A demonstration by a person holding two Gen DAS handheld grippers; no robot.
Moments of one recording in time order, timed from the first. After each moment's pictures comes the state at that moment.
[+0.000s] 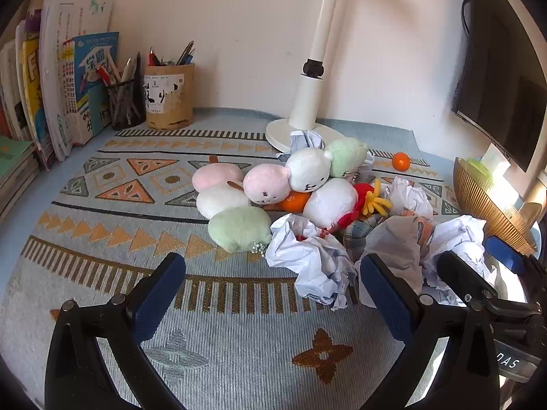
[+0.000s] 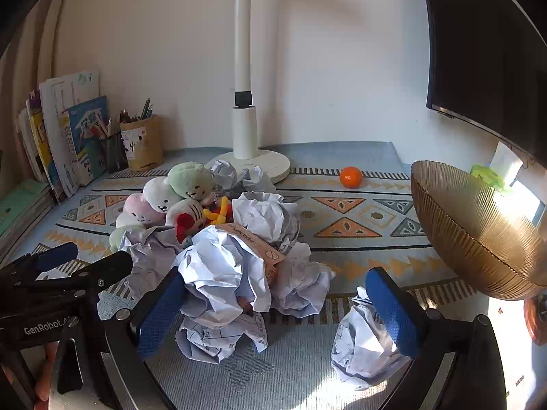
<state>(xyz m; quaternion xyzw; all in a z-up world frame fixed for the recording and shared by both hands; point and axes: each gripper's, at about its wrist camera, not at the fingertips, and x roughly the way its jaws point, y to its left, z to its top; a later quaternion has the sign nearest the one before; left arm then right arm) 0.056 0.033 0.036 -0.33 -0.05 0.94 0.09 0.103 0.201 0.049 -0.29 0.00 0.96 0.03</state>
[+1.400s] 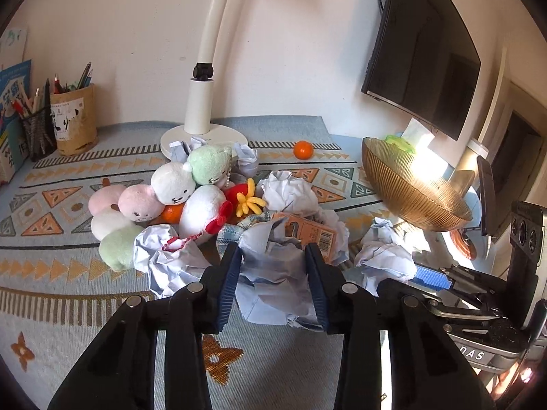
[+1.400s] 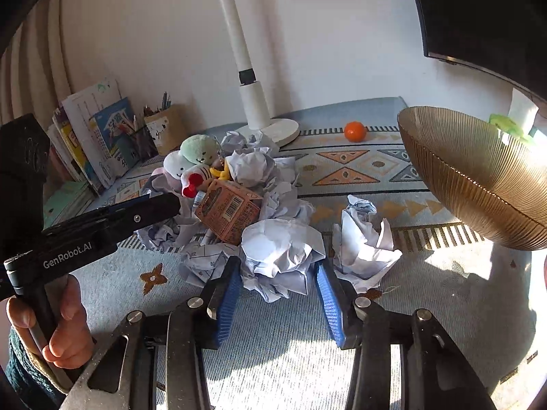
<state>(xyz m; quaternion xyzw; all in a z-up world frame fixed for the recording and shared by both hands) 0.075 0.086 0.062 -0.32 -0.03 0.91 0.27 0.154 0.253 0.059 -0.33 0.07 0.94 -0.05</state>
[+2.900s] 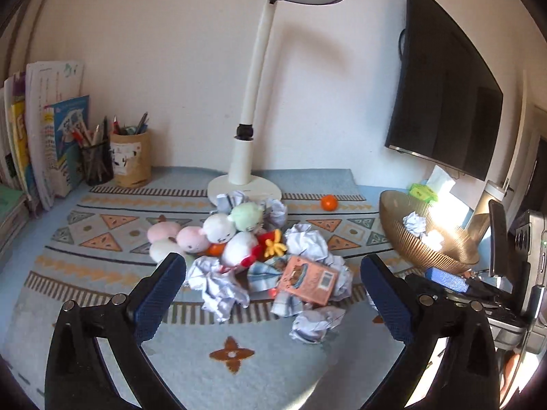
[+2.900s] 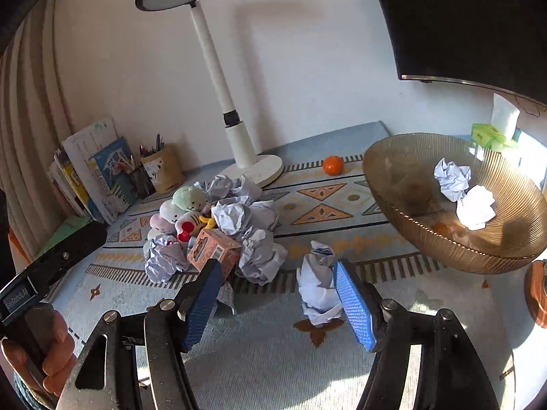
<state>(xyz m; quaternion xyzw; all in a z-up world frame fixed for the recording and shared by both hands) 0.109 0.072 0.108 -0.26 -0.04 0.95 0.15 0.148 0.268 0.065 -0.31 0.10 0.94 -0.04</state>
